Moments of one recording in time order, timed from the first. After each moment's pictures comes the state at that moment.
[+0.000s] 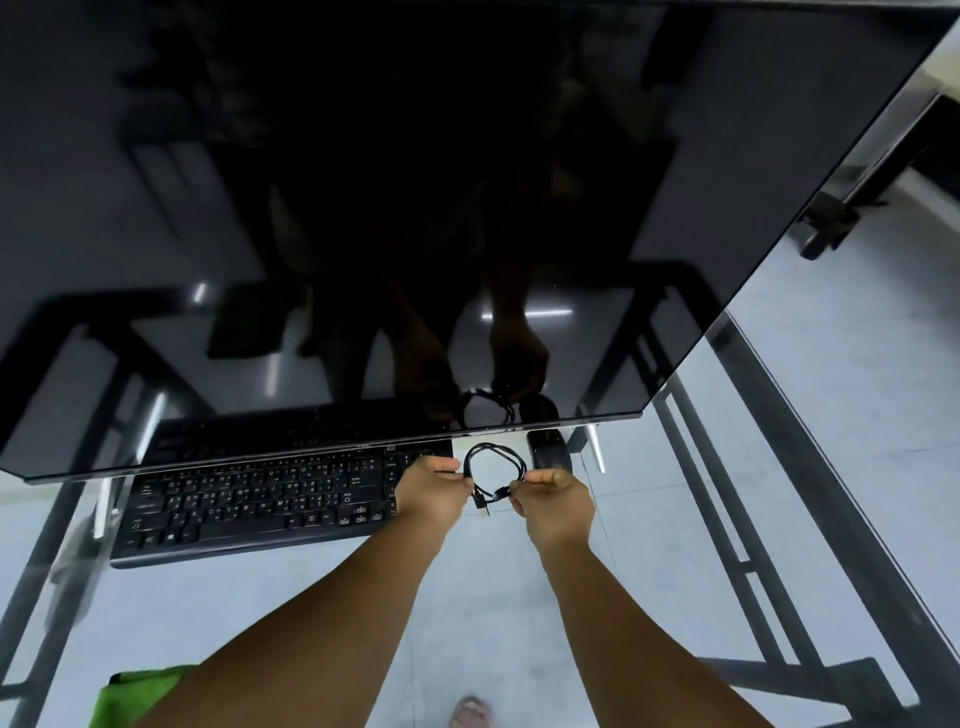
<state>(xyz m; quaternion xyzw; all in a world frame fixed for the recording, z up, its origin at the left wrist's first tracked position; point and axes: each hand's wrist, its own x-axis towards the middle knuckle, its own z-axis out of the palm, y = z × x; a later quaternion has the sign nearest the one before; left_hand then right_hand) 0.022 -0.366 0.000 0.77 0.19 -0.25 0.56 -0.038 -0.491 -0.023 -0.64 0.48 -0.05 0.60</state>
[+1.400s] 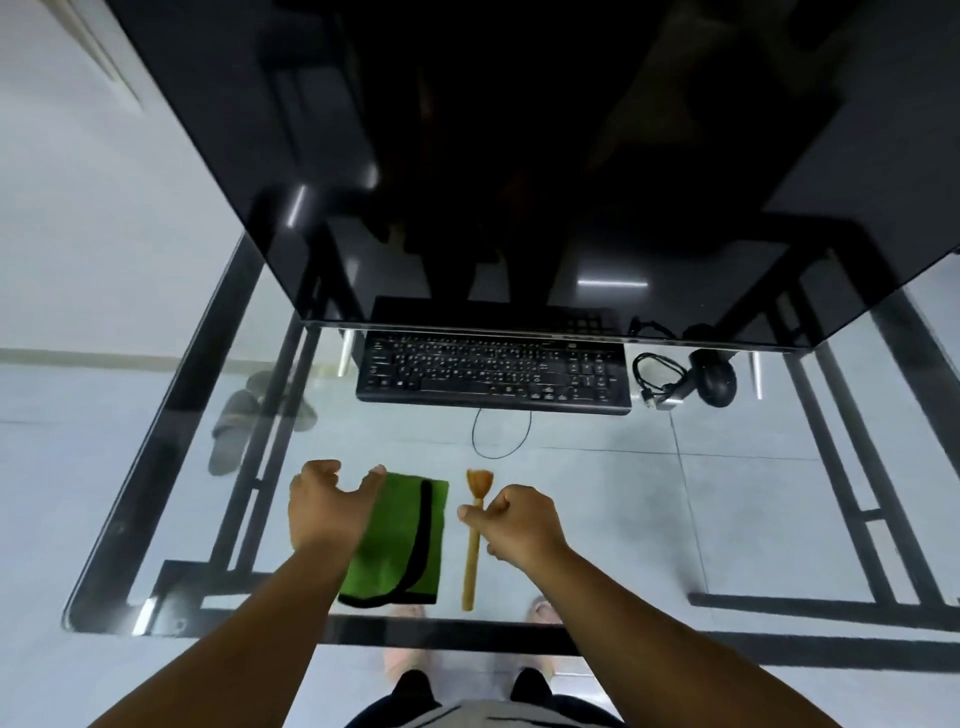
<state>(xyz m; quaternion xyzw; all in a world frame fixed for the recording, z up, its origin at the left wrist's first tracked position) -0.080 -0.024 0.001 0.88 0.29 -0.09 0.37 -0.118 -0.231 -0.016 -0.84 0.24 0.24 0.42</state>
